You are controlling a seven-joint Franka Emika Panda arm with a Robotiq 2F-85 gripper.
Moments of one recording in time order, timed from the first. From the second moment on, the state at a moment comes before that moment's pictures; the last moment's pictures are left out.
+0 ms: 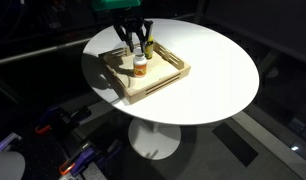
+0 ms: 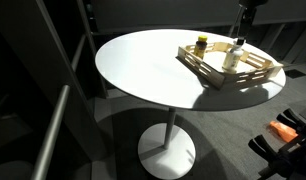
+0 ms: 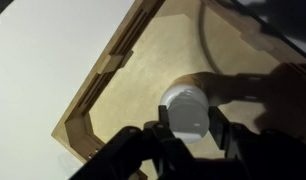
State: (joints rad) arm 0.04 0.12 0.02 -2.21 -0.31 2.26 -0.13
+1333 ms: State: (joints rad) arm -0.03 0.26 -0.08 -2.03 -0.29 2.16 0.04
